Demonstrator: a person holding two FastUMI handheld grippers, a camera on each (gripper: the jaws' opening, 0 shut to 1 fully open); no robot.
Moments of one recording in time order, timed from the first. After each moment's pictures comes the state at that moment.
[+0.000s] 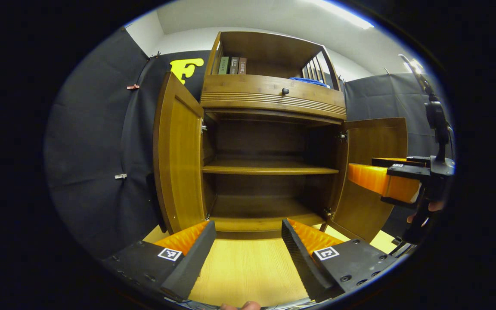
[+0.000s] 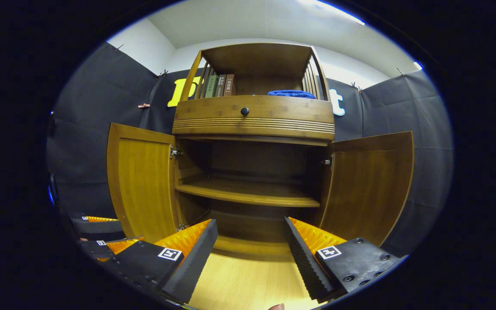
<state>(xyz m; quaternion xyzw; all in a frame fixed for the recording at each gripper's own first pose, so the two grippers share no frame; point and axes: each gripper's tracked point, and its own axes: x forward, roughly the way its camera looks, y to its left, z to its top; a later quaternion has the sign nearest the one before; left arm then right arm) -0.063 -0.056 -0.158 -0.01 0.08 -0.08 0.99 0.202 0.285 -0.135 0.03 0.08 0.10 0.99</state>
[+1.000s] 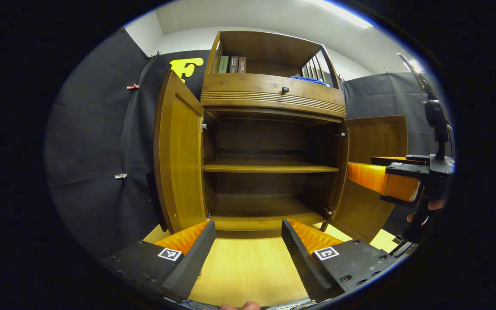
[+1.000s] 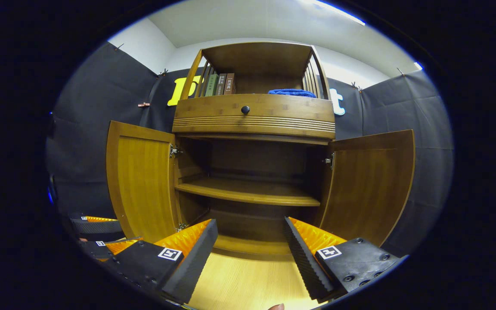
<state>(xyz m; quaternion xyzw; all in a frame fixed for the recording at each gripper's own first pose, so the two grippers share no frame) -0.061 -0.055 -0.162 -0.01 0.08 -0.08 0.99 0.201 0.286 -0.138 0.03 0.08 0.10 0.99</state>
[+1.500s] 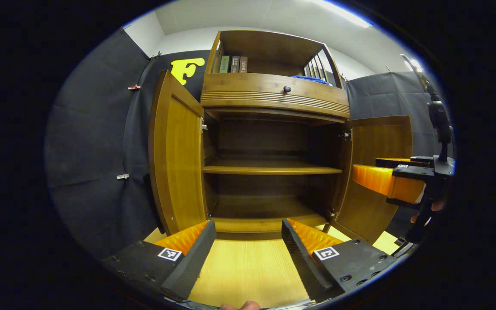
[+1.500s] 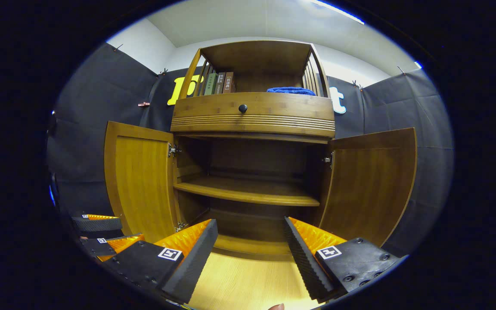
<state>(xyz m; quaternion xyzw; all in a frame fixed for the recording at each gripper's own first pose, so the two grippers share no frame) -0.052 -0.063 -0.158 -0.01 0.08 -0.06 0.99 0.209 0.274 -0.135 0.03 0.08 0.10 0.99</state>
